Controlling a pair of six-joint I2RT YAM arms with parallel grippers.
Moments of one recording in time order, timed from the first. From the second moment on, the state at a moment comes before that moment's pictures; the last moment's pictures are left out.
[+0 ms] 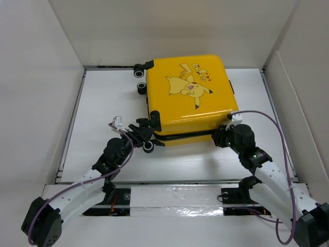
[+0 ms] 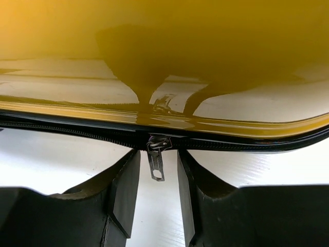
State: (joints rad) left arm -0.62 0.70 0.20 0.40 -0.12 -0.98; right arm 0.42 0.74 0.43 -0.15 0.03 0.29
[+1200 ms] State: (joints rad) left arm -0.61 0.75 0.22 0.44 -0.31 -1.10; right arm 0.41 0.71 0.43 -0.15 -0.05 0.27
